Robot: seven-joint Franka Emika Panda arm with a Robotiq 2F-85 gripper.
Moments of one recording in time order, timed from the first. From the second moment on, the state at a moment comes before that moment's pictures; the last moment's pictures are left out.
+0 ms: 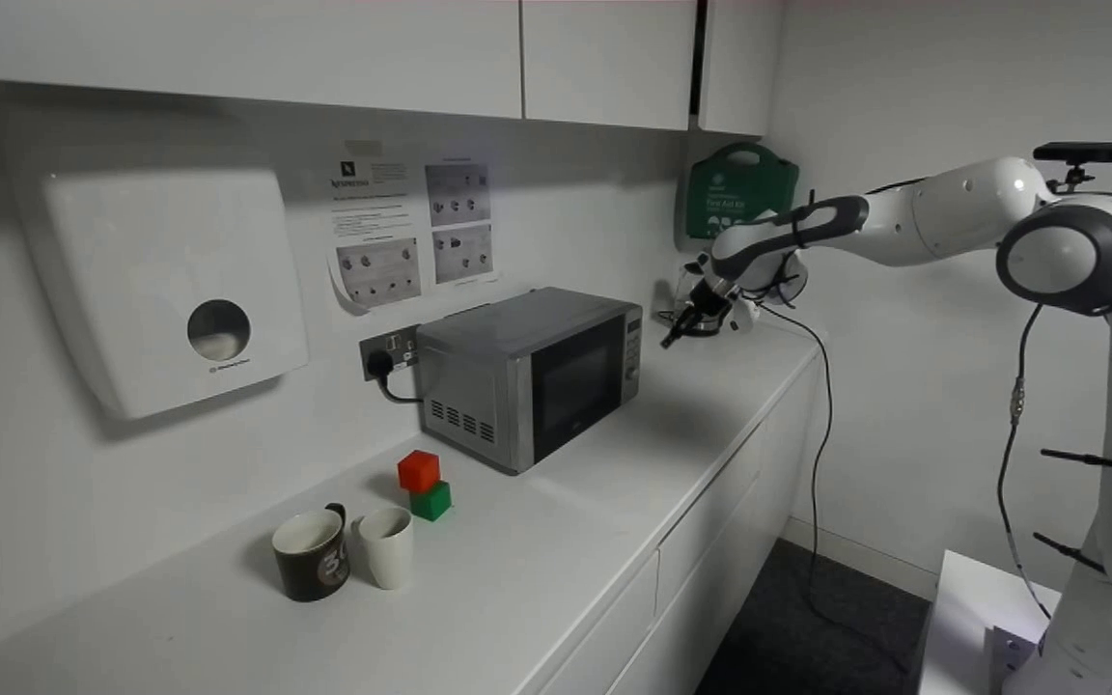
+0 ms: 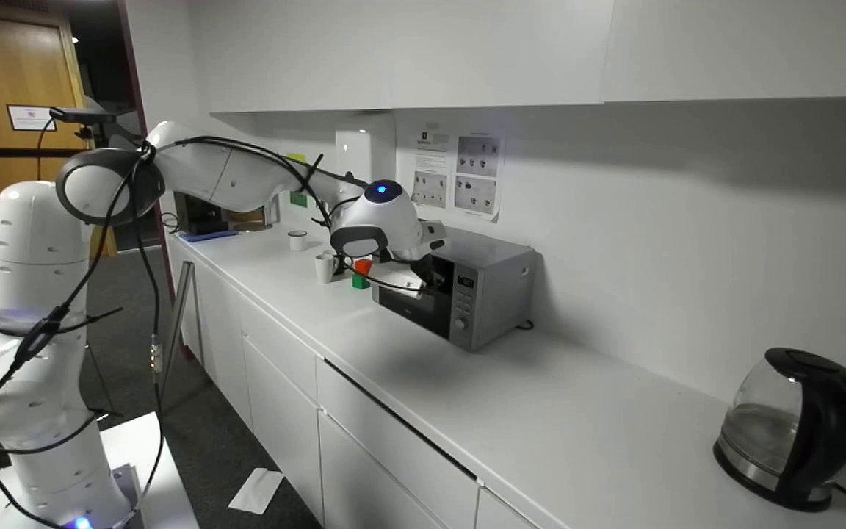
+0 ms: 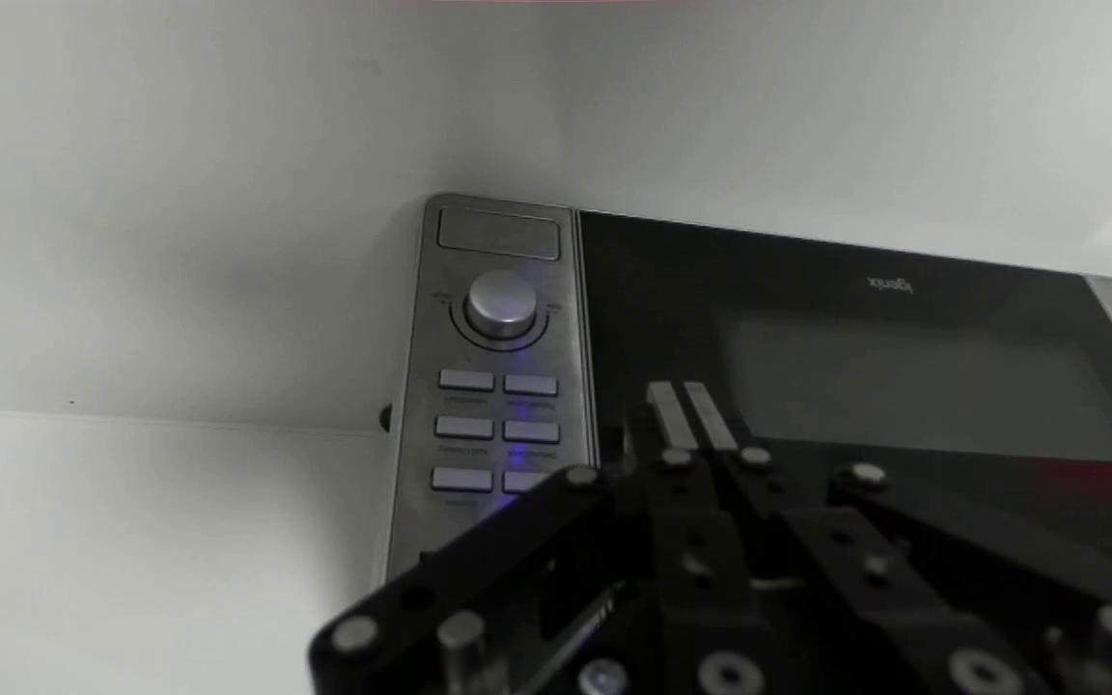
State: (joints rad) arm -0.16 0.24 -0.13 -1.81 0.61 2.52 -0.92
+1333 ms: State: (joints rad) arm -0.26 0.40 -0.03 -1.62 0.61 2.52 -0.92
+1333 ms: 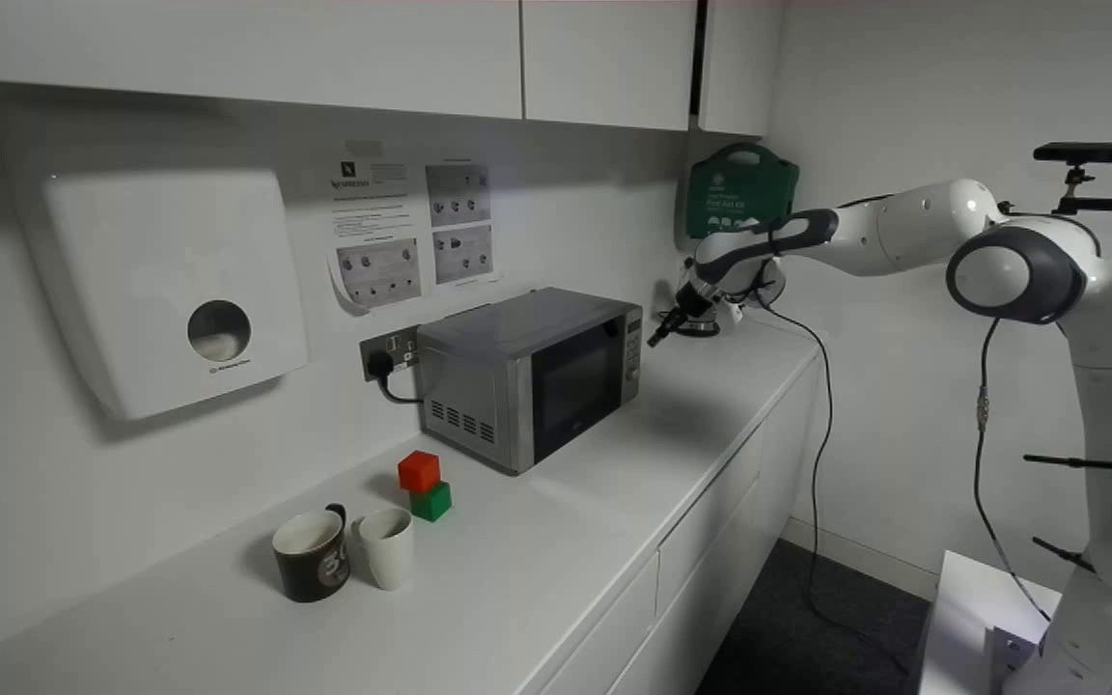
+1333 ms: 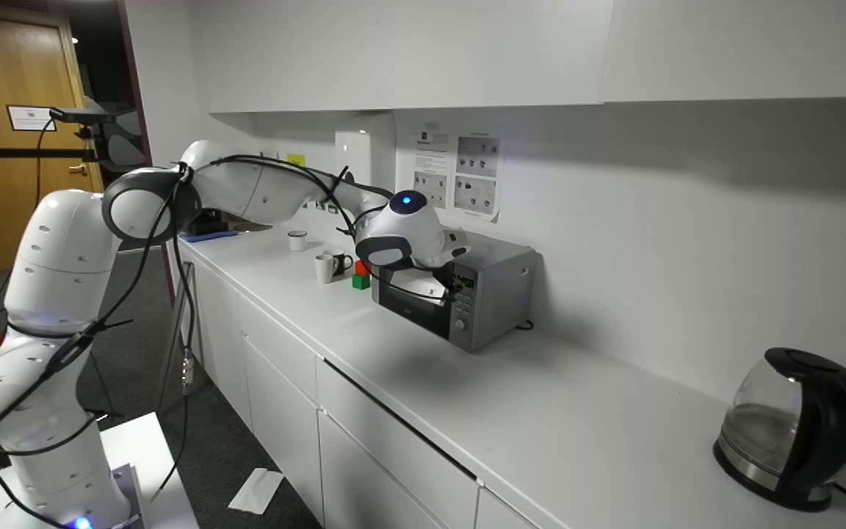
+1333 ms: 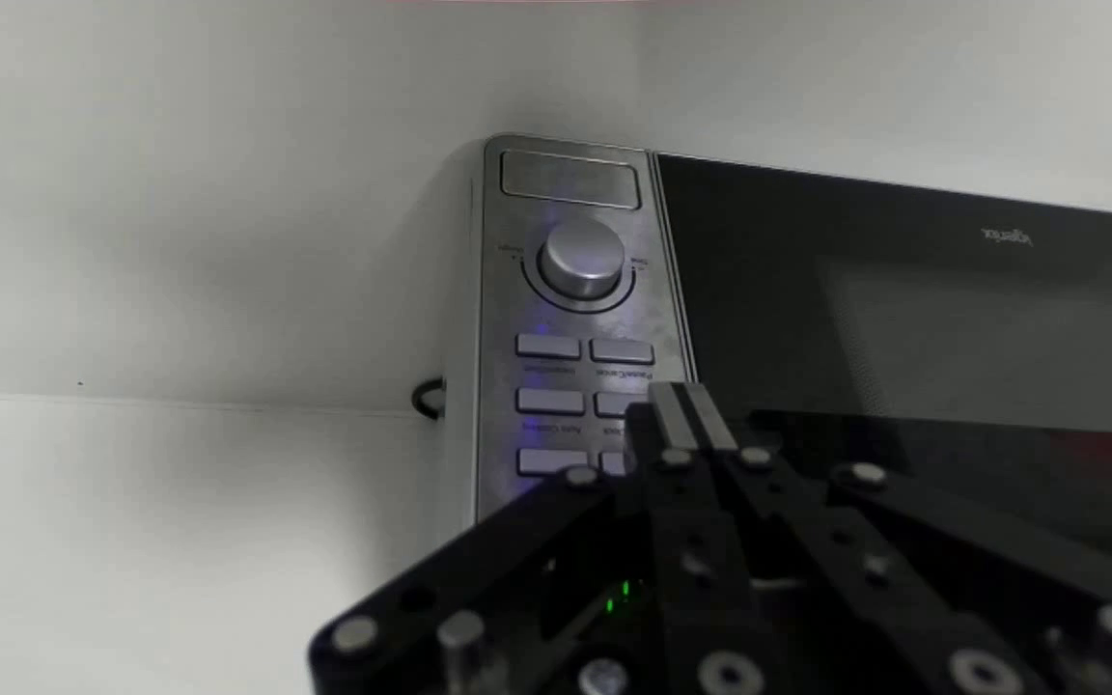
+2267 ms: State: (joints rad) arm -0.26 0.41 -0.02 -1.63 0.60 2.52 -0.91
